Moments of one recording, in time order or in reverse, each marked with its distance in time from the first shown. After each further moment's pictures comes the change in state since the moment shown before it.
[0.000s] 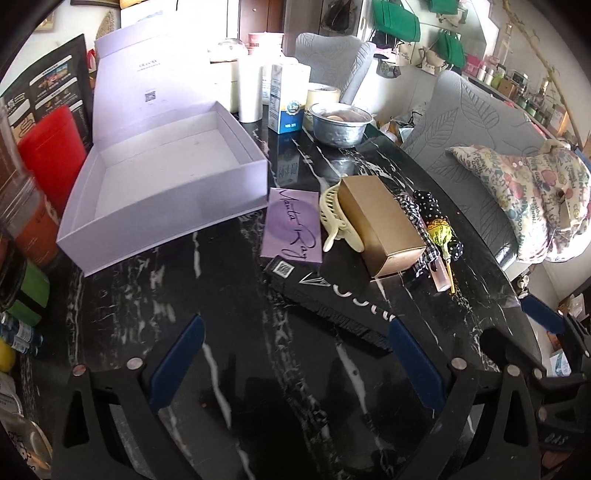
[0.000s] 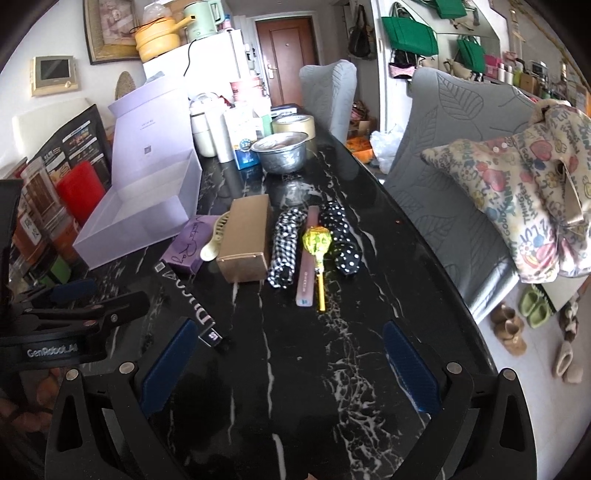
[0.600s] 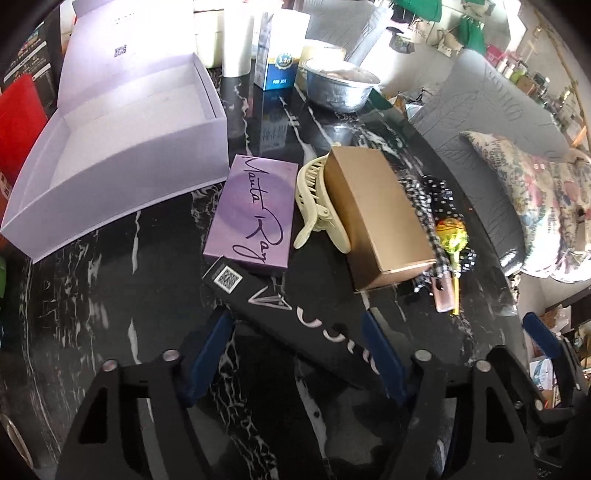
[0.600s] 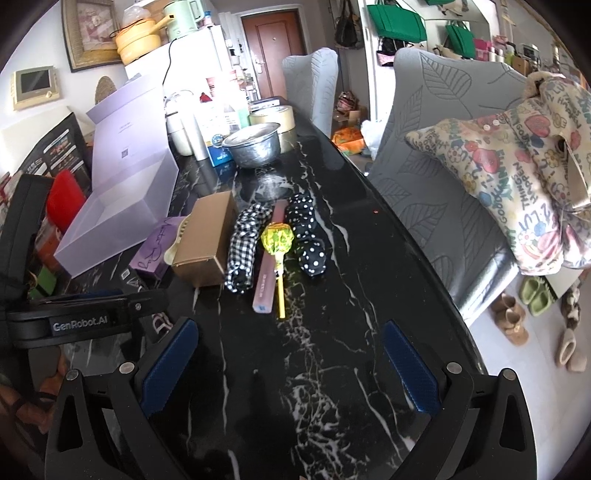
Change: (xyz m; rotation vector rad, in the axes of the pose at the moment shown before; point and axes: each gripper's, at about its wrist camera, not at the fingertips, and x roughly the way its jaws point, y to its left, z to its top) left arm 0.058 -0.017 0.021 -0.079 0.158 -0.035; right arm 0.022 -0.033 0.008 0.042 0.027 -0.006
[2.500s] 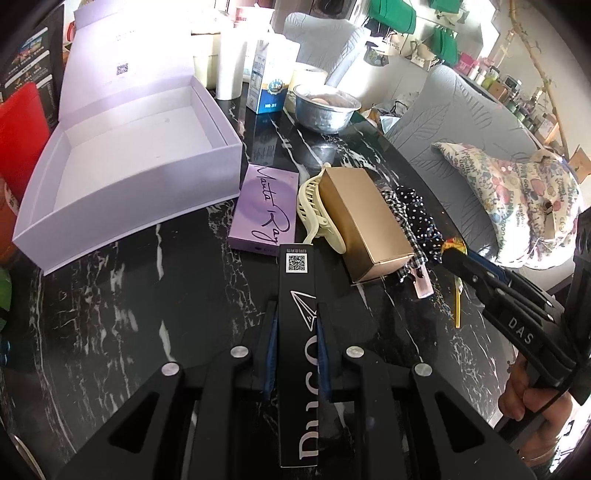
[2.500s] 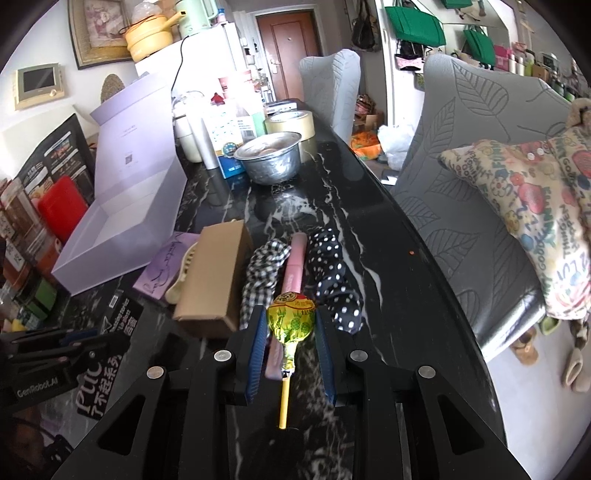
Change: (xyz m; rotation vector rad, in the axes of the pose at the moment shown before) left arm -0.040 0.027 -0.010 0.051 -0.077 -0.104; right arm 0.028 0.014 0.034 -0.037 -0.008 0.047
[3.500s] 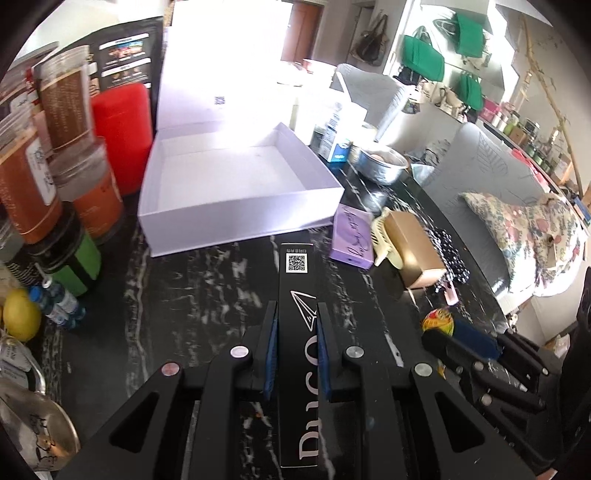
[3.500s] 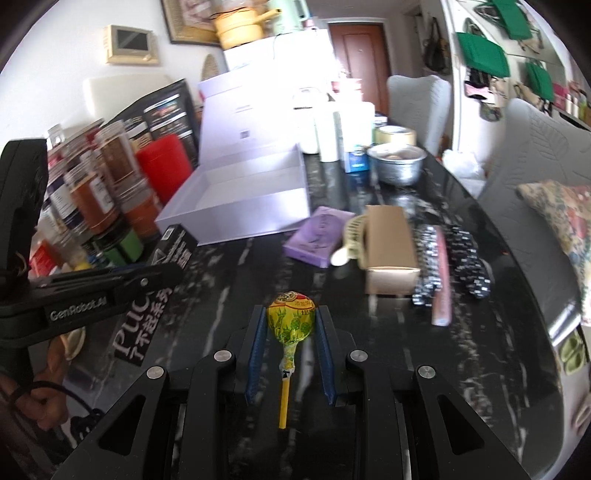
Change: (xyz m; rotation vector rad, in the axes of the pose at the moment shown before) left arm -0.078 0.068 -0.033 -0.100 -0.177 0.100; right arm -0.039 0.118 -0.045 -0.173 -0.027 0.192
